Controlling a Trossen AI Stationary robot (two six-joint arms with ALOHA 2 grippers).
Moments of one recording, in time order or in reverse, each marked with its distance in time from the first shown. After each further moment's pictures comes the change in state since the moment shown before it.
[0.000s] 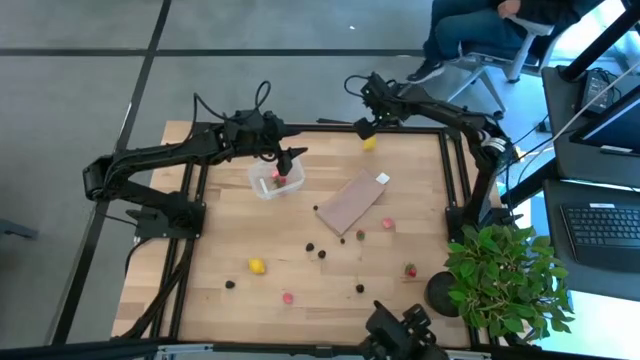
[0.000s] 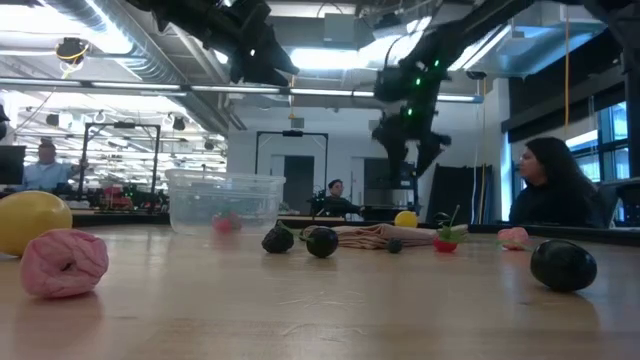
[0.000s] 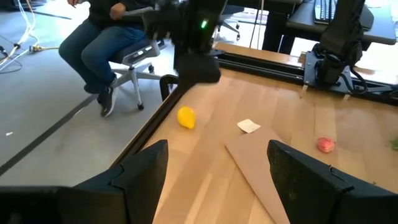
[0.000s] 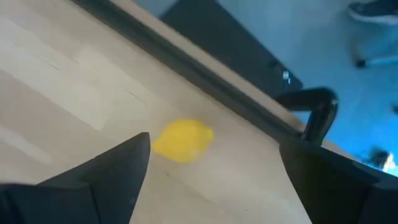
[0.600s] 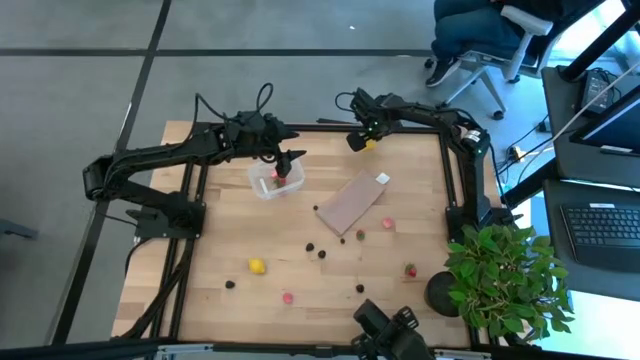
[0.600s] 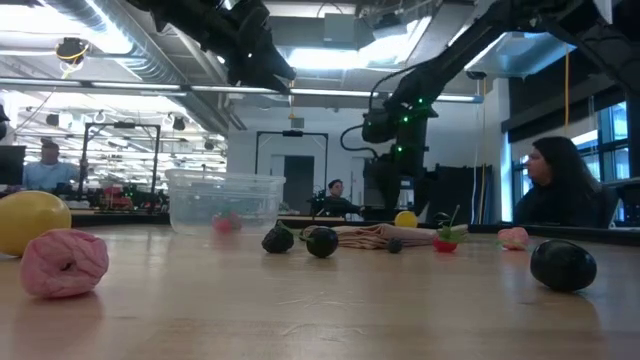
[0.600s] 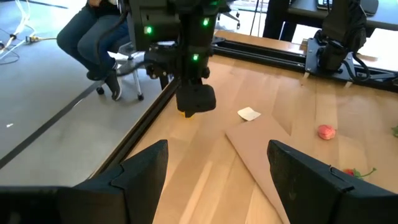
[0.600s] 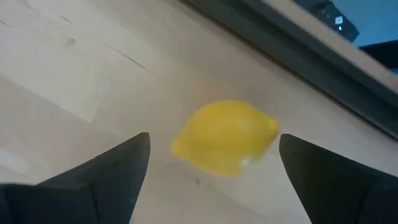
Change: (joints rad) left arm 0.000 0.000 0.000 -0.046 0.001 0.008; right arm -0.004 0.190 0.000 0.015 -0.096 0.086
